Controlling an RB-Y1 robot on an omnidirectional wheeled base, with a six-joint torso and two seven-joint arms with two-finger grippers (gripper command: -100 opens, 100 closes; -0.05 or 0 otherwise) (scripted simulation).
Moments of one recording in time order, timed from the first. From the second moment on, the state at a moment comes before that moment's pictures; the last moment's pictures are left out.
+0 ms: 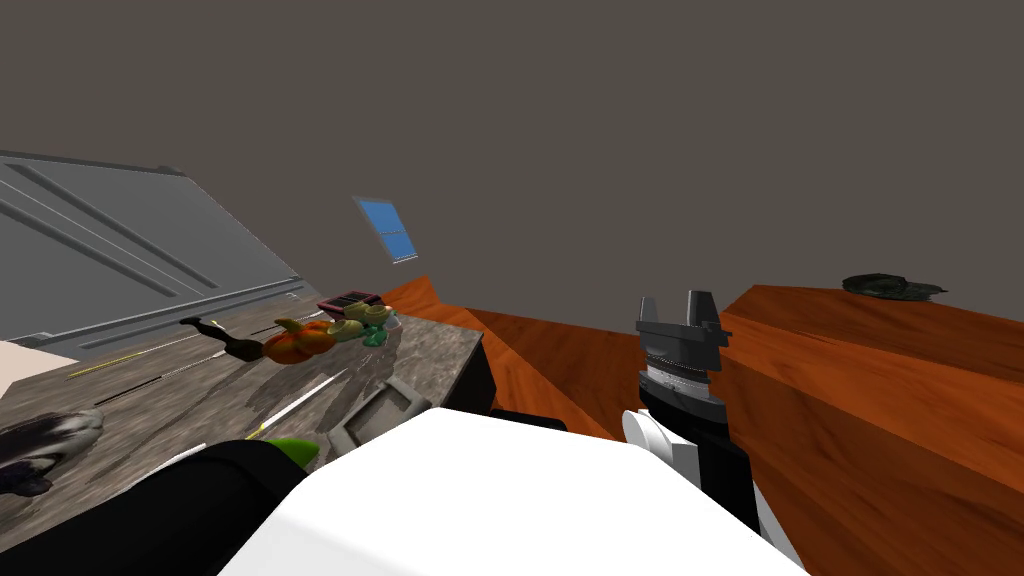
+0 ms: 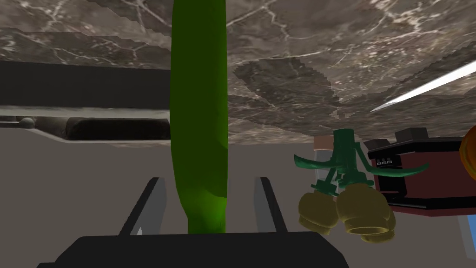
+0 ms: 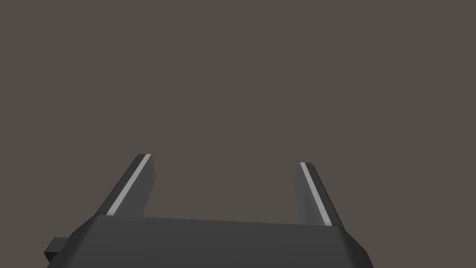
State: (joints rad) left arm 0.76 1.36 -1.00 -0.47 0.87 -1.61 -0.80; right arm 0.54 0.00 -0.01 -2.37 -0.07 -0.53 -0.02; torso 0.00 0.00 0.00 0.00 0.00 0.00
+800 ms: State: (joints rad) left arm 0.76 1.35 -1.01 -0.46 0.87 -1.60 -0.80; right arm 0.54 0.00 -0.01 -2.37 -0.07 -0.53 -0.02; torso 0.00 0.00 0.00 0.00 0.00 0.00
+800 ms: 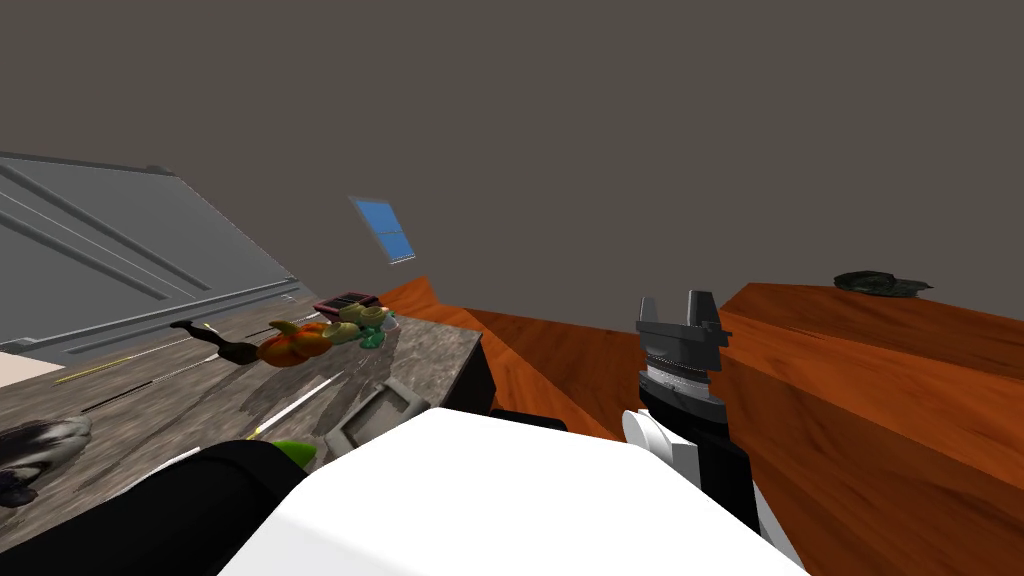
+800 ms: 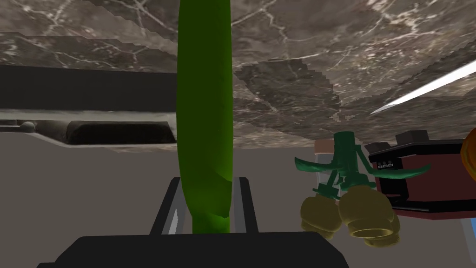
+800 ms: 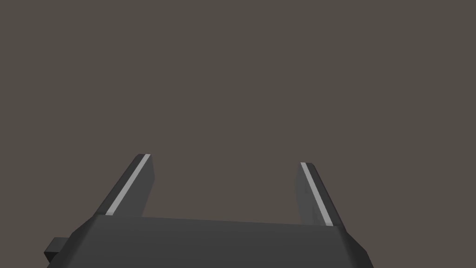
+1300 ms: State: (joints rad) left arm 0.79 1.35 -1.04 -0.45 0.87 -1.55 -0.80; right arm 0.54 0.00 -0.01 -2.37 -0.07 -0.53 -0.02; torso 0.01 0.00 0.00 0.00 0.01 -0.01
